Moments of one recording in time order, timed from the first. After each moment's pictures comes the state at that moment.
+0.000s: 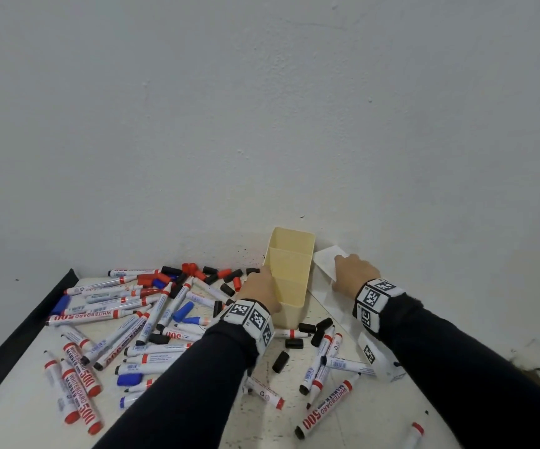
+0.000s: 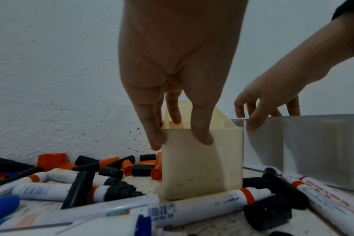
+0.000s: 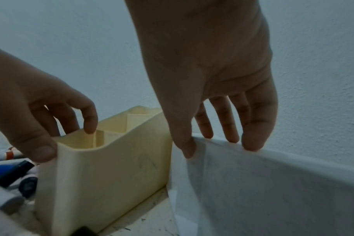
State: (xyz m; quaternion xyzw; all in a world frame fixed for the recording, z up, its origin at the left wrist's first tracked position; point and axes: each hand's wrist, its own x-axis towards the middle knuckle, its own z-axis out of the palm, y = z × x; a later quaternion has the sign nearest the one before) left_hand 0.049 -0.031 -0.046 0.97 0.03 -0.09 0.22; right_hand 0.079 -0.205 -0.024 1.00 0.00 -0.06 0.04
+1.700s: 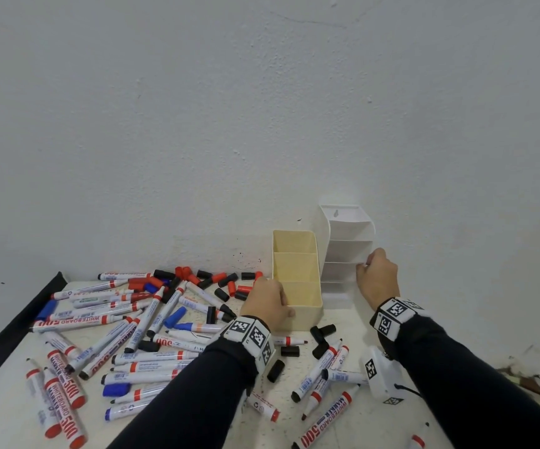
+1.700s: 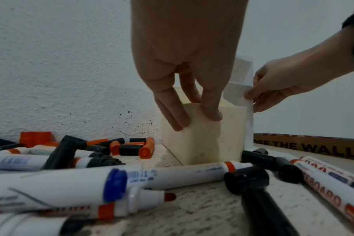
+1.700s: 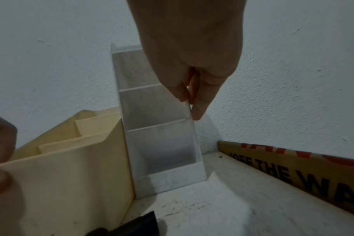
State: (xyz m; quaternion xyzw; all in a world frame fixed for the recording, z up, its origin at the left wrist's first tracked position) left_hand 0.044 -0.047 -0.055 0.95 0.00 -0.04 0.31; right_hand 0.089 -0.244 -0.049 0.90 -0.09 0.20 -0.37
